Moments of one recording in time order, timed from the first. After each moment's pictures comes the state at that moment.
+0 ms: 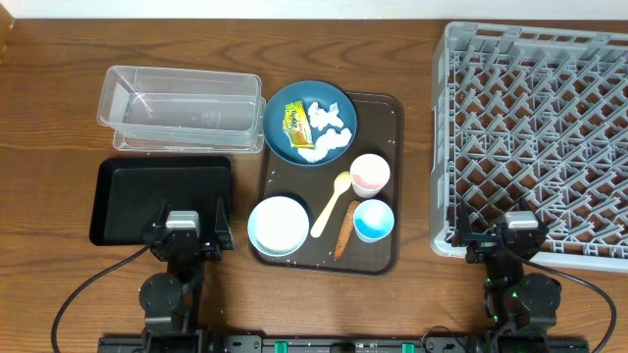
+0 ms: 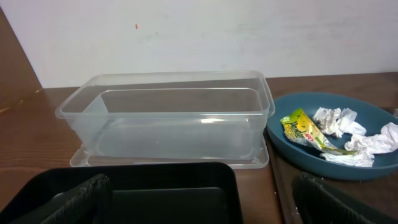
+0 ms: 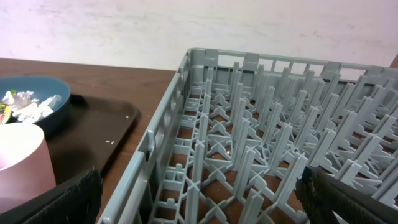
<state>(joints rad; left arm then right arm) 0.02 0.01 0.02 -0.11 0.02 0.04 -0.01 0.06 0.01 -0.07 -0.03 -0.04</state>
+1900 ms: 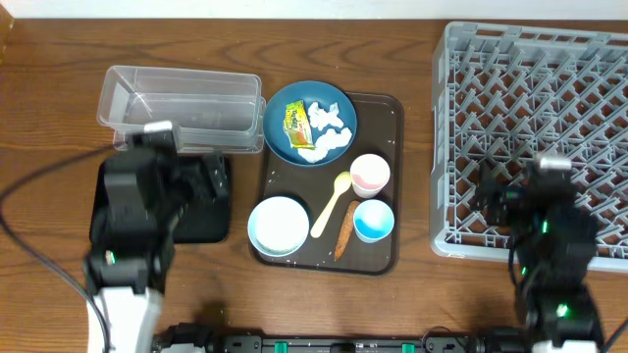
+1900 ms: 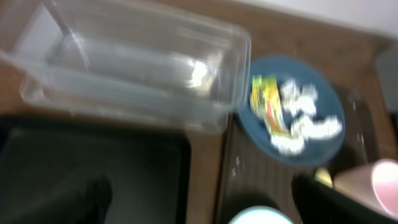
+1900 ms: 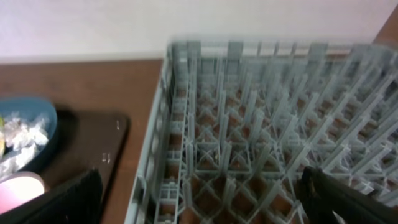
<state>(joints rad) 0.02 0.96 0.93 -0.69 0.11 -0.20 -0.01 0.69 0.60 -0.33 0.04 0.04</state>
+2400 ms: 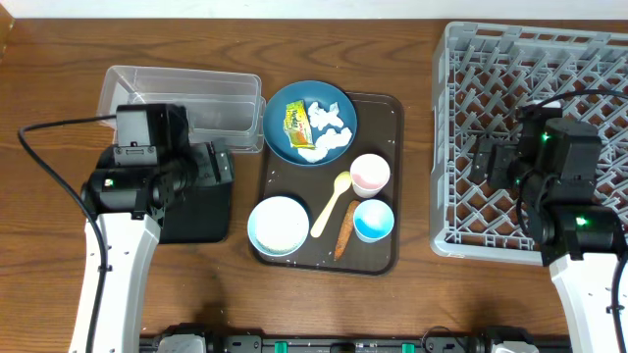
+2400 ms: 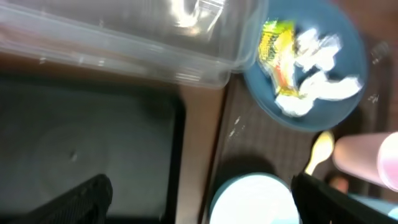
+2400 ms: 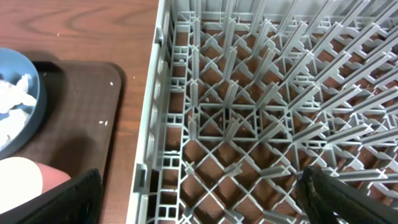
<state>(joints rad) 0.02 1.23 1.13 -0.88 0.17 -0.20 -0.01 1.08 0.97 -0.61 0.03 0.05</state>
